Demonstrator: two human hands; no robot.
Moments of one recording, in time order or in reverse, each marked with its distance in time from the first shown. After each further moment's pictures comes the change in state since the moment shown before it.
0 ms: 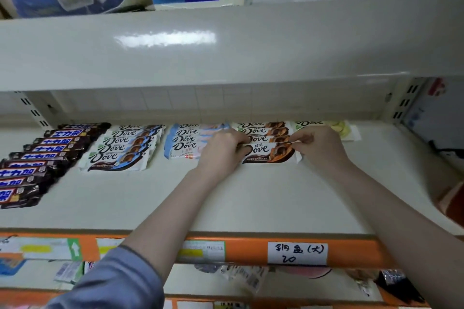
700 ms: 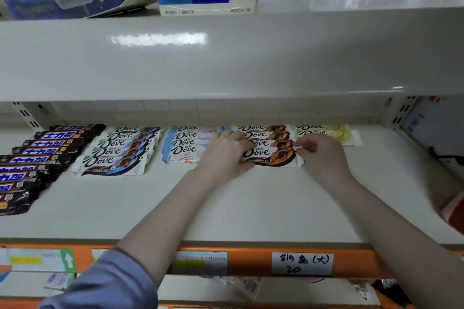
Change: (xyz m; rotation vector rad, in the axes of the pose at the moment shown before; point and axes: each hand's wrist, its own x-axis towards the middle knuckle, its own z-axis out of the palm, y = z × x) left_hand 0.006 -0.010 0.000 0.241 -0.088 0.191; right_hand -0.006 0.003 0.008 -0.026 0.044 0.147
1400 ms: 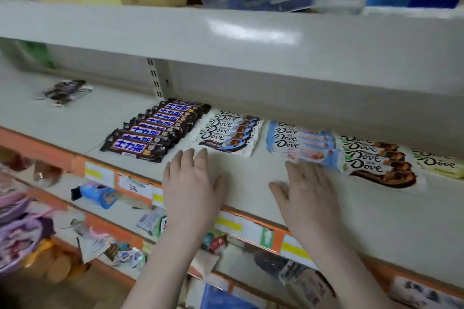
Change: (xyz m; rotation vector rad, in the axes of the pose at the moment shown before) left_hand -0.201 -0.073 -0.057 0.188 0.295 -0.807; right_hand -0.127 -0.151 0.112 -0.530 -0.184 -0.404
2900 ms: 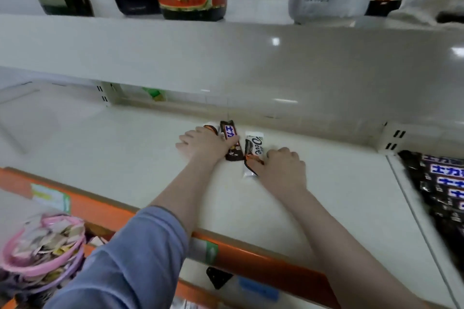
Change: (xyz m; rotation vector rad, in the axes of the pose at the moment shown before) left_hand 0.400 -0.556 0.068 -0.027 -0.420 -0.421; right_hand 0.267 -0.598 0.202 0.133 -0.219 0.175
